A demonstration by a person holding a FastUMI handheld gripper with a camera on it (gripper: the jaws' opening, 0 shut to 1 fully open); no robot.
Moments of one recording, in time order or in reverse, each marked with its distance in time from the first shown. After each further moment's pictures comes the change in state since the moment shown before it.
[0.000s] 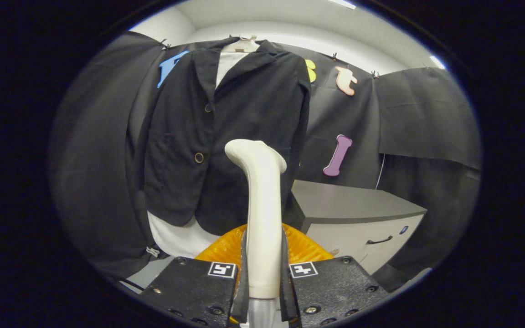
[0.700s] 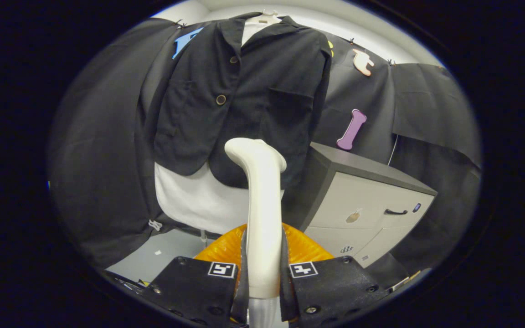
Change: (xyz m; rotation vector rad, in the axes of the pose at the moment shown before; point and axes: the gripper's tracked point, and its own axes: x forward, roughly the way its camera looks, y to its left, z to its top) arm 0.005 0.024 -0.091 -0.058 0.179 0.042
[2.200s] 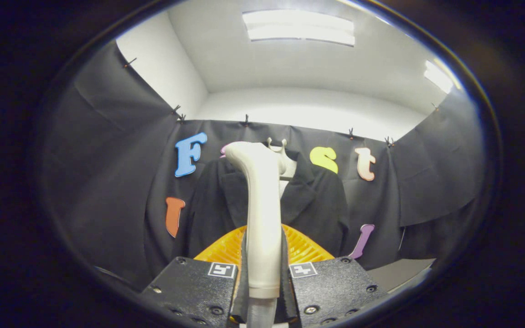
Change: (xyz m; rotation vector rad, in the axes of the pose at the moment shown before) arm -0.101 0.059 0.386 0.080 -0.779 0.049
